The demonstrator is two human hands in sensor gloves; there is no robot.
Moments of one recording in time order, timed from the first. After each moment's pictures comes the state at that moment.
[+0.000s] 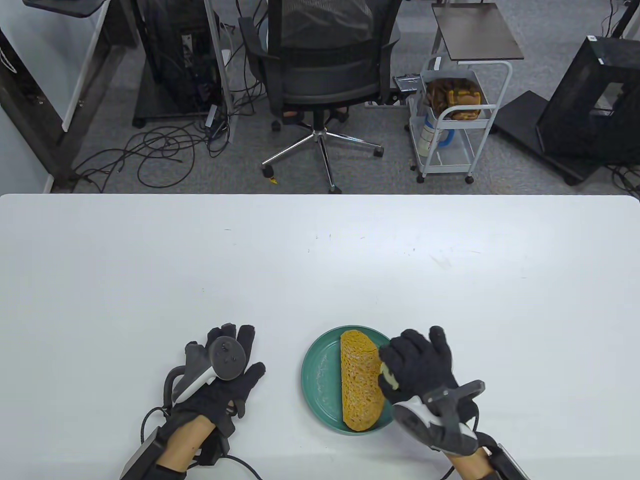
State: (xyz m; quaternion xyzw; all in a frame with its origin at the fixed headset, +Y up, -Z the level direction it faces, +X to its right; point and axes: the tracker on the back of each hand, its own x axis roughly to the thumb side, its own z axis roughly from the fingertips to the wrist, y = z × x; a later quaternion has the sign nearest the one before) left_hand -0.216 -0.761 -0.267 -0.23 -0.03 0.13 0.96; right_hand 0.174 -0.688 -0.223 0.11 -0.26 0.95 0.13
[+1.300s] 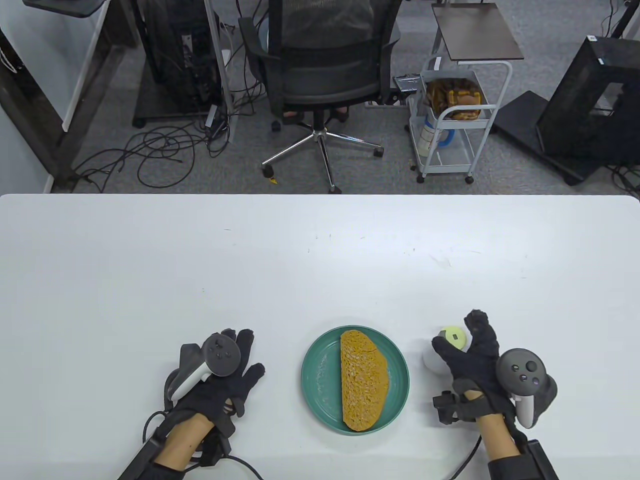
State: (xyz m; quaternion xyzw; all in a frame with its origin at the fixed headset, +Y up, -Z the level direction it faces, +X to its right) left_hand -0.222 -0.771 -0.271 -0.27 -0.02 0.17 0.95; right_hand 0.276 -0.735 -0.258 -0.06 -0.14 0.87 0.46
